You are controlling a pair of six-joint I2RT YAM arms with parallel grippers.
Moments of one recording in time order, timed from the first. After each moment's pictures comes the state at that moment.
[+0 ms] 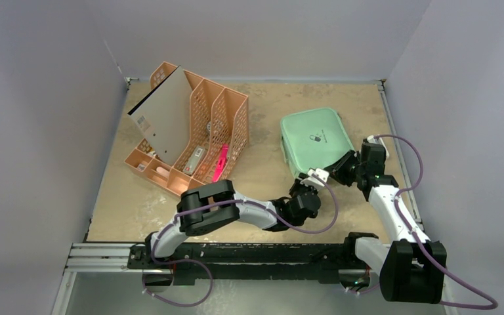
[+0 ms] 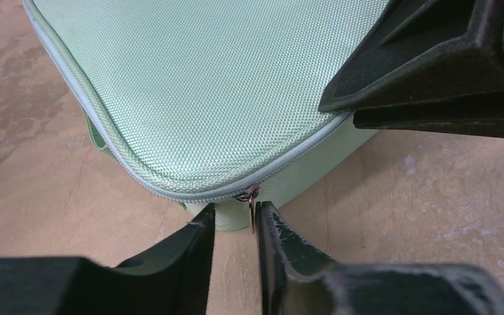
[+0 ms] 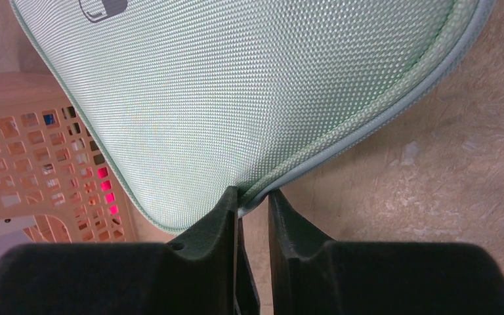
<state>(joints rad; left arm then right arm) -1.33 2.17 1.25 0.60 -0.93 -0.15 -0.06 1.04 0.57 -0.36 -0.31 0.72</state>
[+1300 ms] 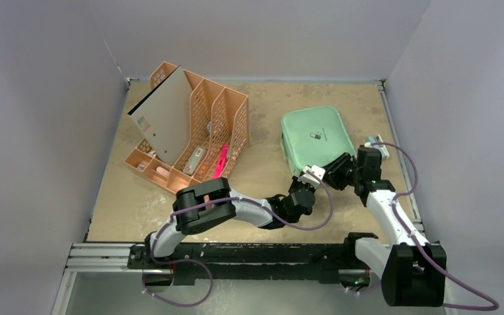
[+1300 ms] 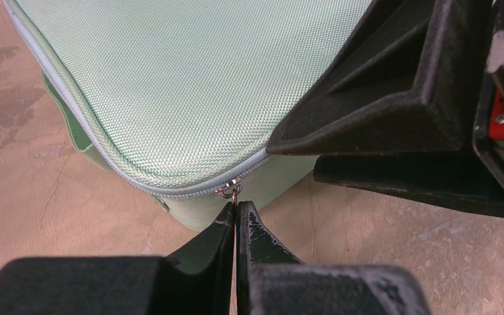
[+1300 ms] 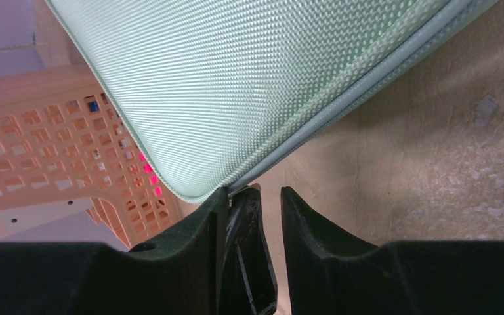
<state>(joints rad) -1.31 2.14 1.20 0.67 -0.83 -0.17 -0.02 1.01 0.50 -0.30 -0.38 0.91</state>
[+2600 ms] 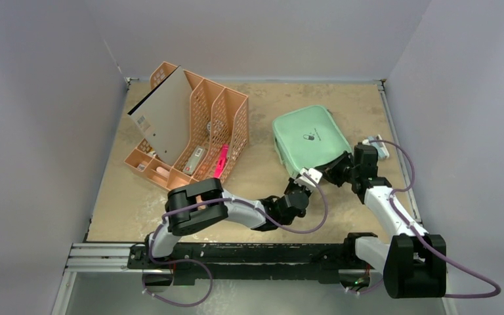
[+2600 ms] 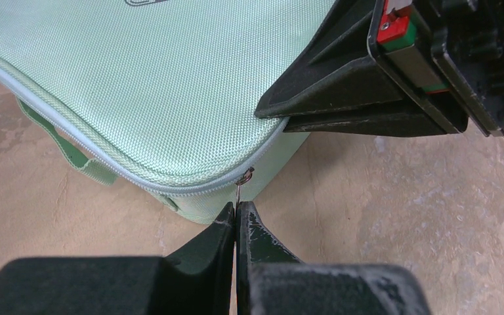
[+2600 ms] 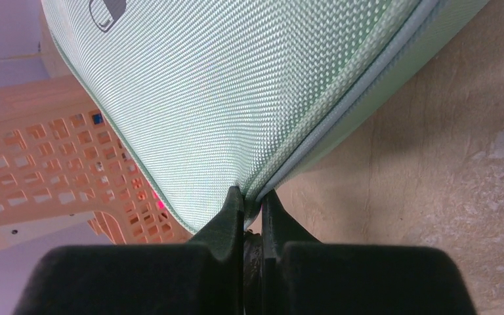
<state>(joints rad) -1.31 2.07 1.11 0.68 -0.78 -0.14 0.01 1.07 0.50 -0.21 -0.34 0.94</state>
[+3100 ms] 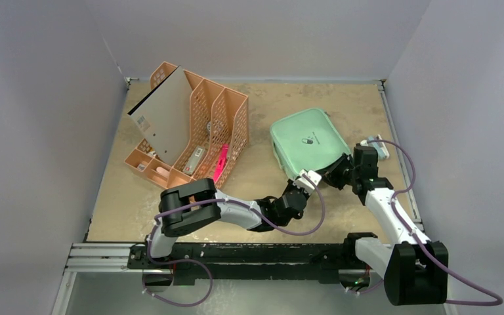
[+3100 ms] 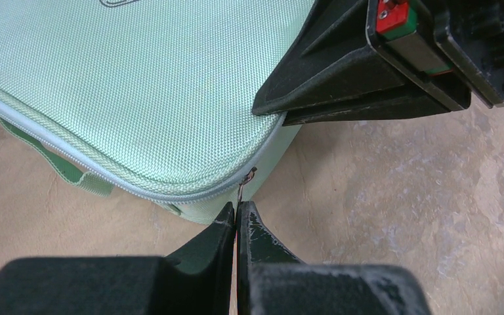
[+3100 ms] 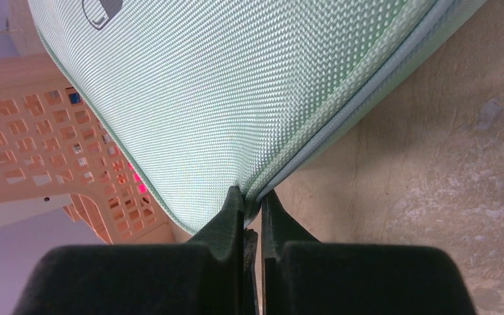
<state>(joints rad) -1.31 2.01 1.06 0.62 -0.72 -0.15 0.02 1.02 0.52 -0.31 -0.33 0.87</state>
